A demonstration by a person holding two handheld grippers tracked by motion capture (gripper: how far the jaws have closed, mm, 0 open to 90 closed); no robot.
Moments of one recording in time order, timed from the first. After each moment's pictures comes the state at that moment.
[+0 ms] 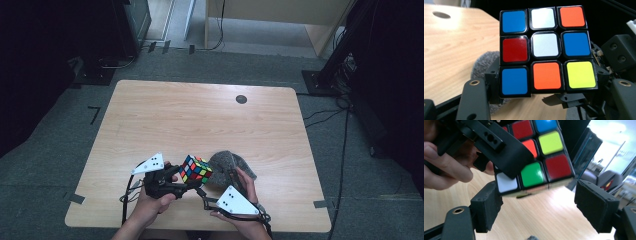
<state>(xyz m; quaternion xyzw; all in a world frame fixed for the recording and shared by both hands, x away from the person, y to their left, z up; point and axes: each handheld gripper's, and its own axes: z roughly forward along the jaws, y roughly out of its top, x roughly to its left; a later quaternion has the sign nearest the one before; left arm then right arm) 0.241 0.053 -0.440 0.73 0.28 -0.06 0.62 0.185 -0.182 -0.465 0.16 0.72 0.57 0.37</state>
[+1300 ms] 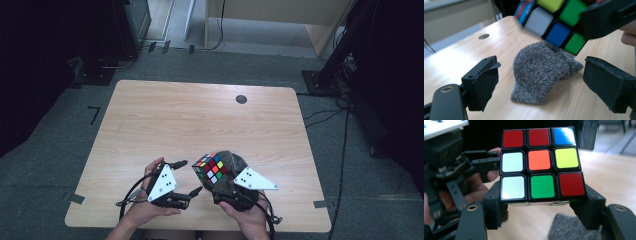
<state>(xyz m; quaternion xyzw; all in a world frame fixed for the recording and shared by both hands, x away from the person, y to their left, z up) 0.214 0.036 -0.443 0.81 0.16 0.21 0.53 0.187 -0.203 -0.426 0.38 0.70 0.58 0.16</state>
